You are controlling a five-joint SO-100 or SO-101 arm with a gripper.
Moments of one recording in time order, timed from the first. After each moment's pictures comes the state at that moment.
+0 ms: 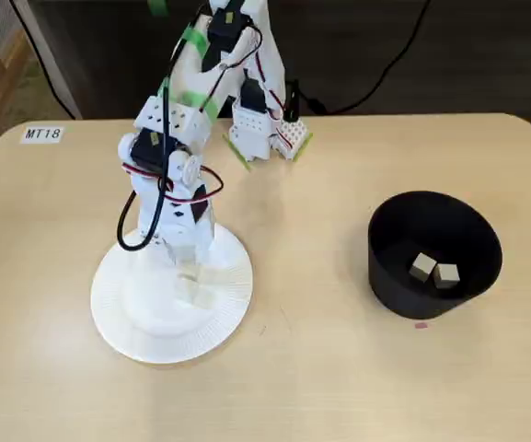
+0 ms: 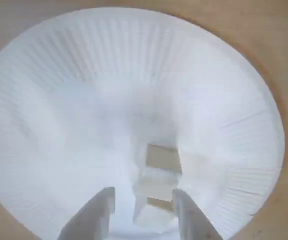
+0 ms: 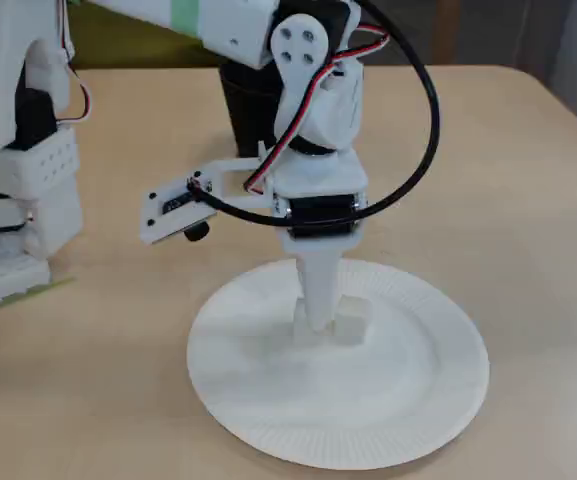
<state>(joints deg) 25.0 76.7 82.5 83.8 58.4</state>
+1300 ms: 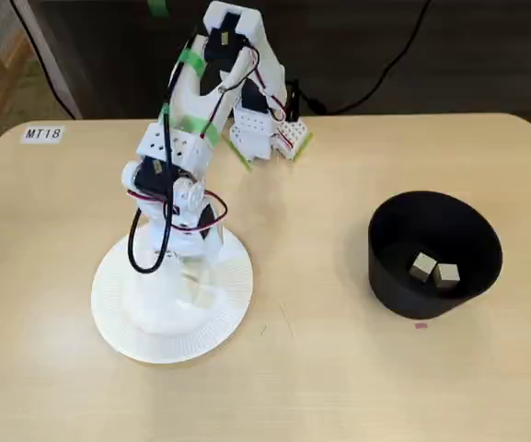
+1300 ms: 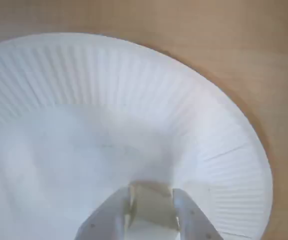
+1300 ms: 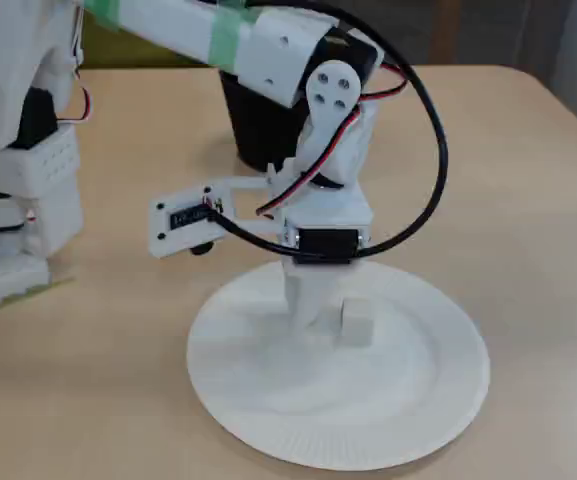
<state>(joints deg) 22.9 66.1 78.9 84.8 57.7</state>
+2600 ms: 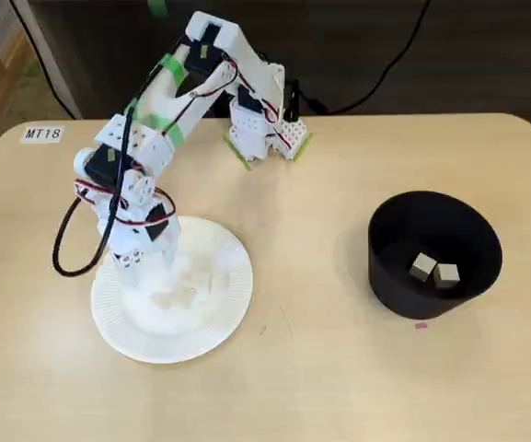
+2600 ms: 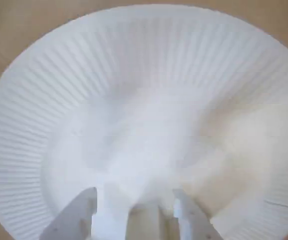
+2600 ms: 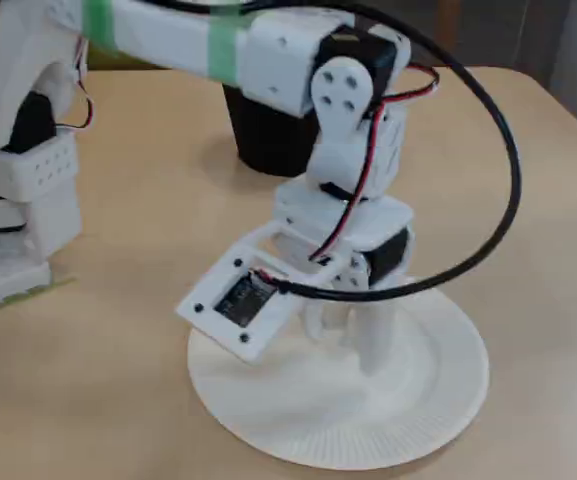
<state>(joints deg) 29.2 59.6 62.7 89.9 10.7</state>
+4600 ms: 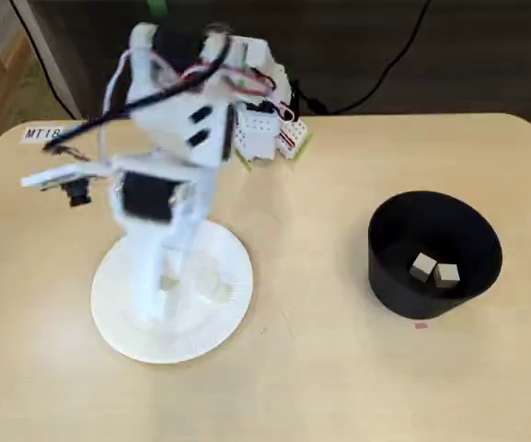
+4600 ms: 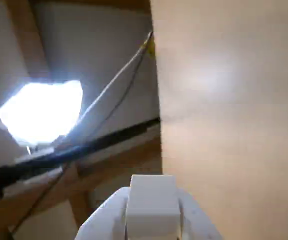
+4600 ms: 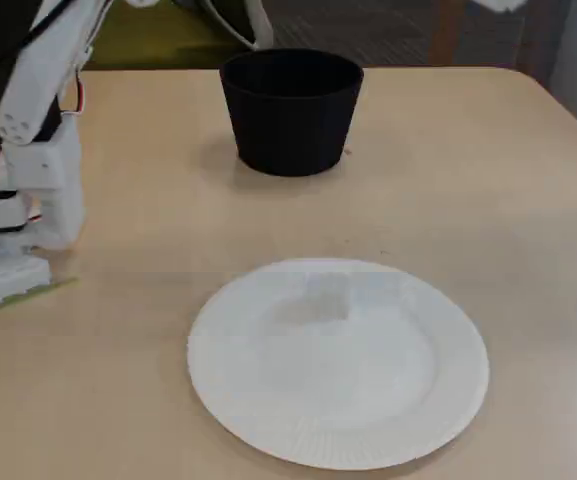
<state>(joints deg) -1.3 60.8 2.9 95.0 -2.7</state>
